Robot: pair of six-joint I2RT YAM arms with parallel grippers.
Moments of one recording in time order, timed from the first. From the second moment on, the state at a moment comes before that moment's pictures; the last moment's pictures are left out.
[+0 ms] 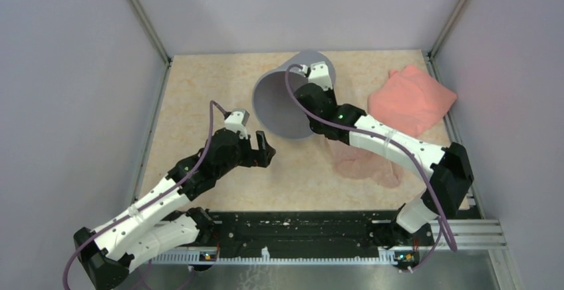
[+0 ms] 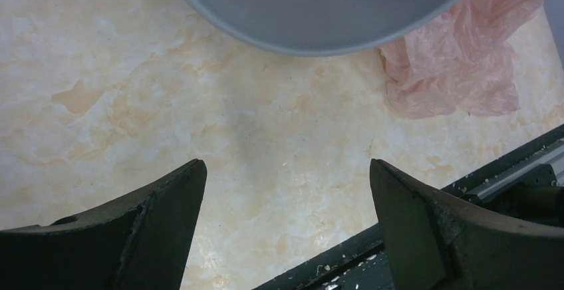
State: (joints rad) left arm -0.78 0.80 0.75 -0.45 -0.17 -0.55; right arm 0.89 1.55 1.33 -0.43 0.92 0.21
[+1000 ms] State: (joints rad) left arm -0.78 0.82 0.89 -0.46 -0.15 -0.49; right arm 0.48 1.80 1.90 -0.75 0.30 0.46
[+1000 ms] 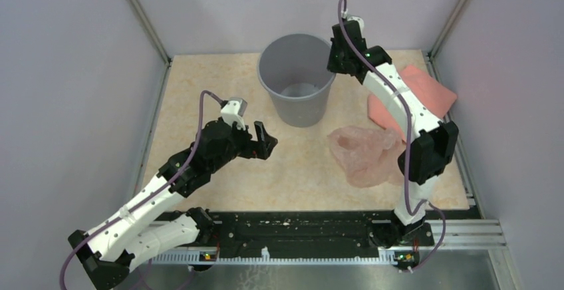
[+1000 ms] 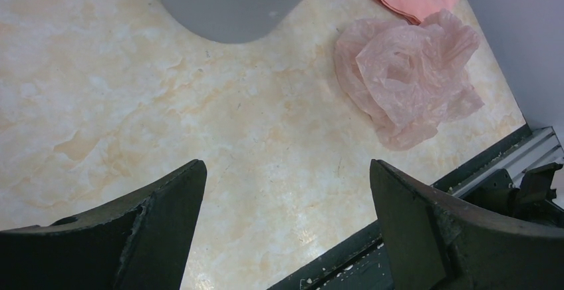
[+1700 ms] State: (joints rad) left arm -0.78 0.81 0.89 -0.52 -0.15 -0.51; right arm 0.39 2.12 2.25 -0.67 0.22 0.49
